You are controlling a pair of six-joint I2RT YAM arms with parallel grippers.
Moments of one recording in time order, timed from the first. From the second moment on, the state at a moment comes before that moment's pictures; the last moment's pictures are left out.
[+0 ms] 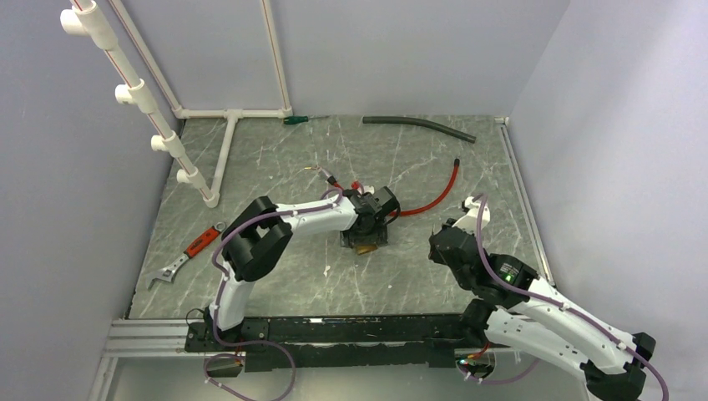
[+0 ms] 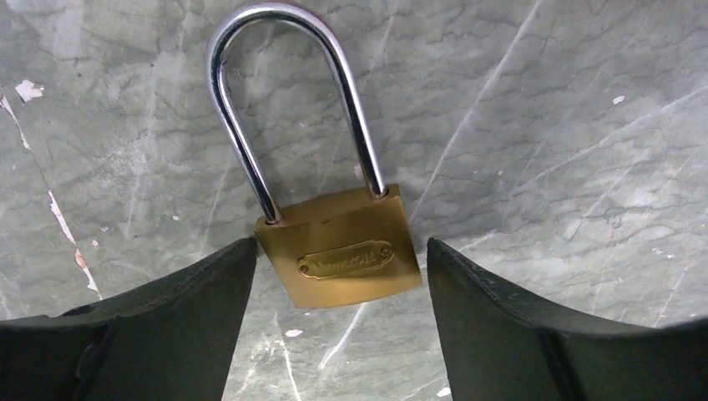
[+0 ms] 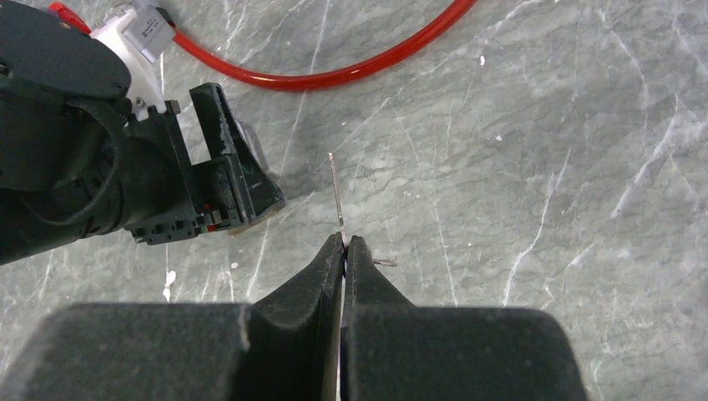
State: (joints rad) left arm -0.97 2.04 1.50 -0.73 -0.24 -0.99; right arm 0.92 0.62 0.68 -0.79 0.68 0.90
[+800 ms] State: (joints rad) left arm -0.98 2.04 1.48 -0.71 -0.26 -0.90; right arm 0.92 0.61 0.64 -0.75 0.66 0.89
